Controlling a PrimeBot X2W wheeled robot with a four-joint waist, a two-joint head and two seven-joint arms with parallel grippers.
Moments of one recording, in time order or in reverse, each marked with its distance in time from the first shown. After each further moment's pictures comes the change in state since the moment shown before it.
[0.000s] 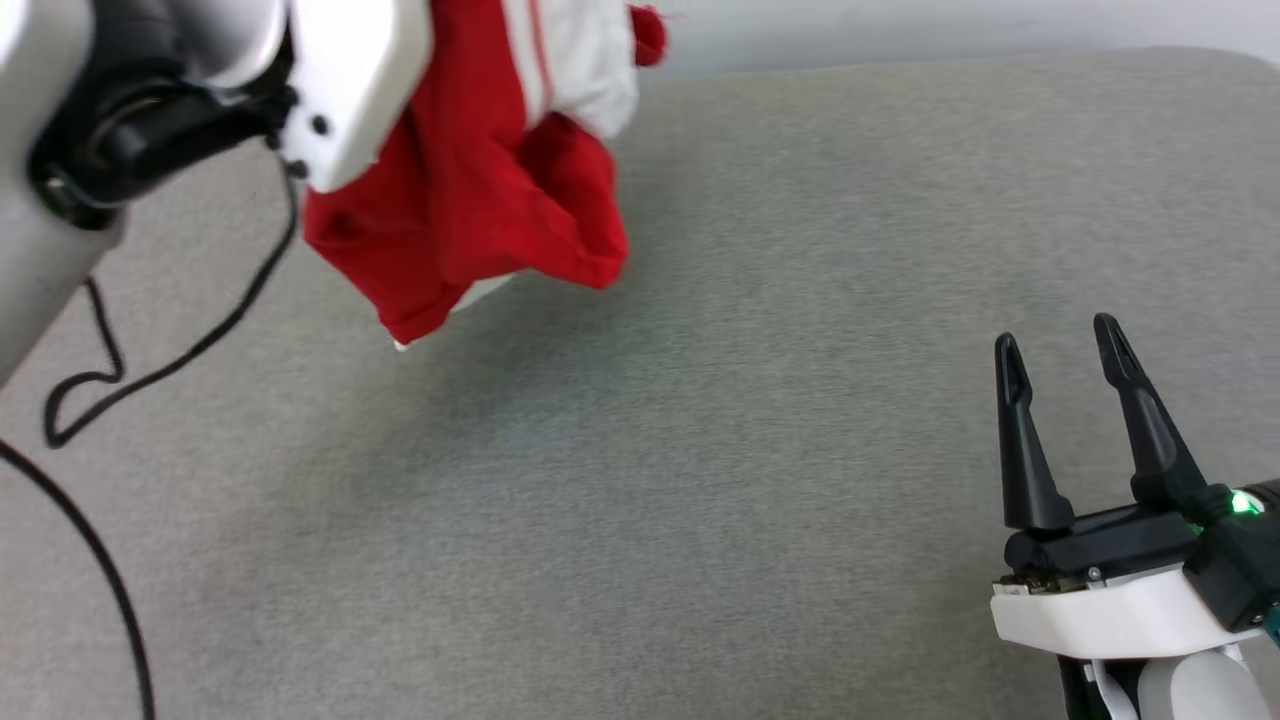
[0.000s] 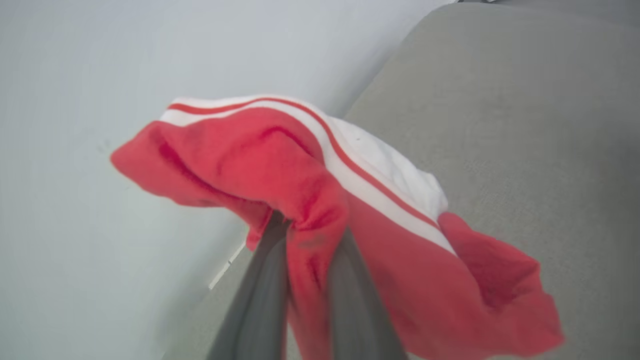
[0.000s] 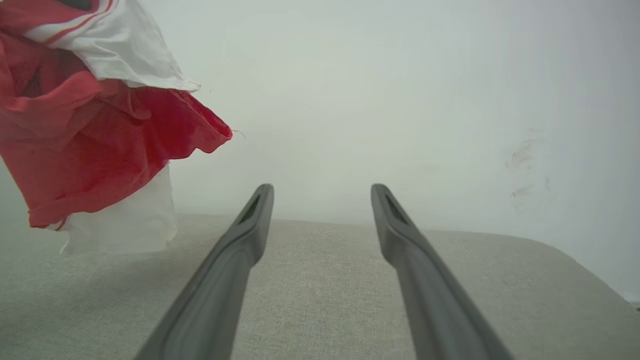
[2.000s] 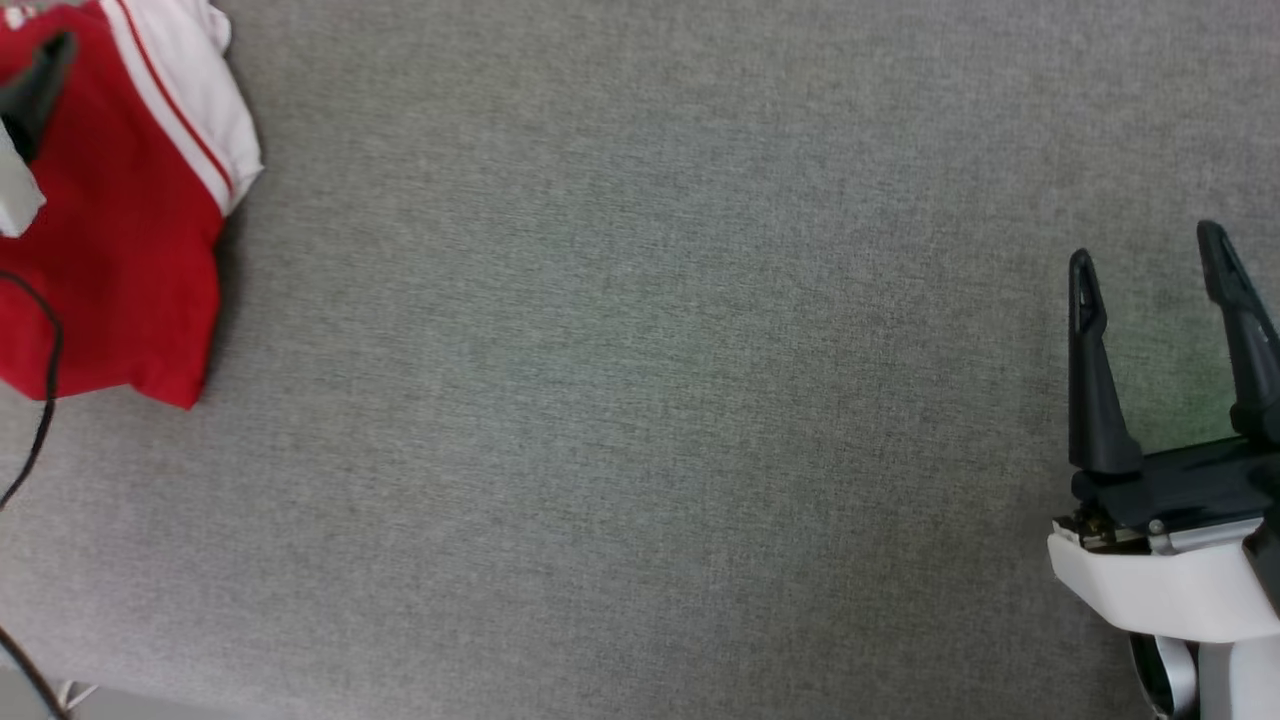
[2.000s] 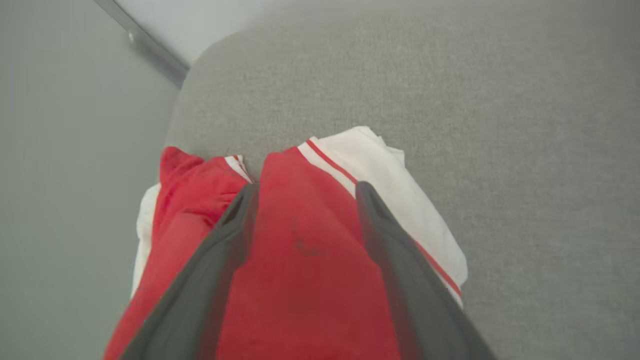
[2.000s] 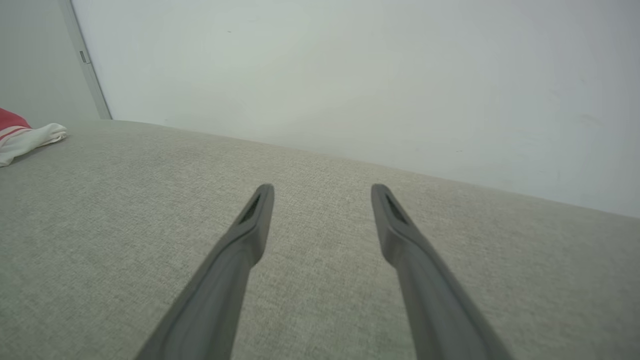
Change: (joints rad) left arm 0.467 -0.007 0.634 0.438 0.221 0.000 -0.299; right arm -0.063 -0.020 -0.055 -0.128 -0.185 0.000 0.000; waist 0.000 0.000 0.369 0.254
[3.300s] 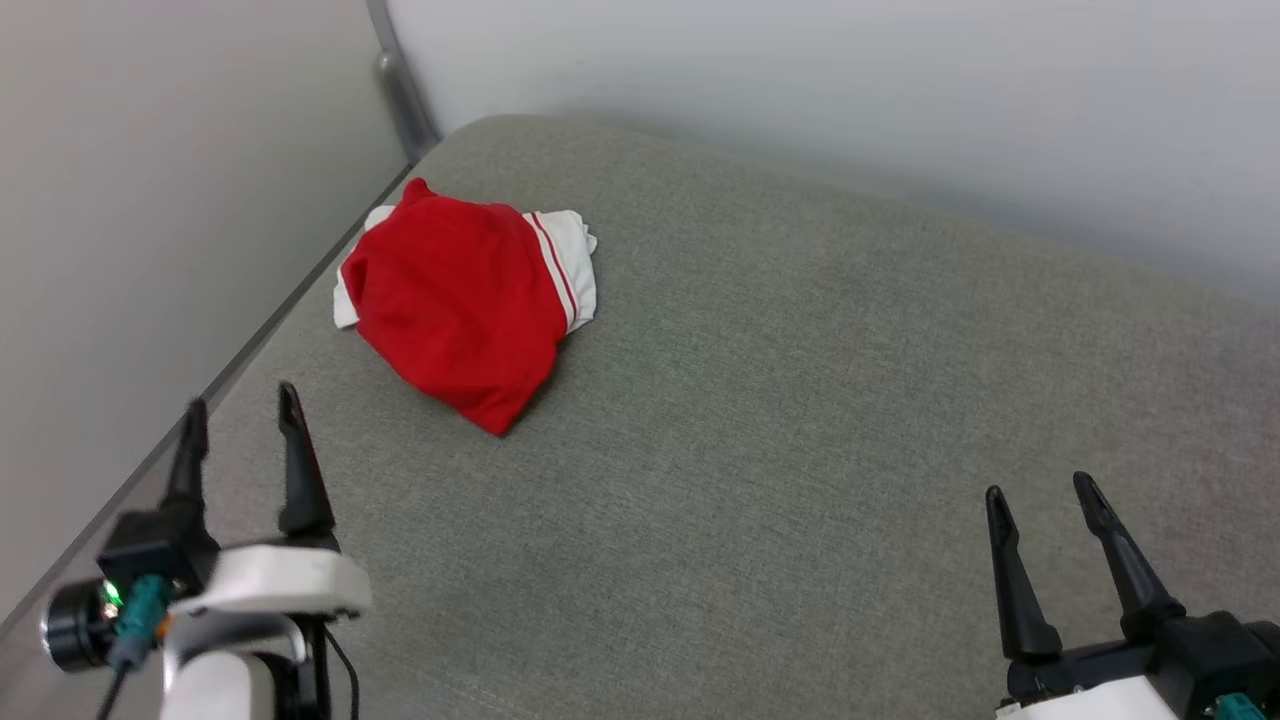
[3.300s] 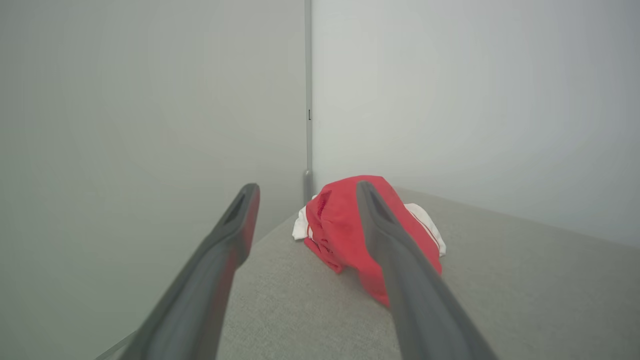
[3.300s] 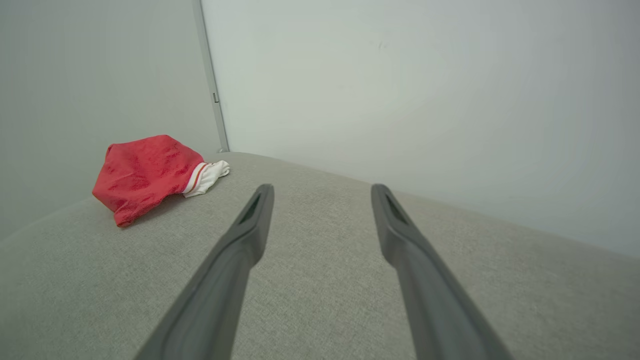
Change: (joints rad) left arm 0.861 -0.673 0.418 -0.435 0.614 0.186 -0.701; right arm 0.262 0.022 0.018 0.218 0.142 0.000 0.000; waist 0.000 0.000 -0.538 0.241
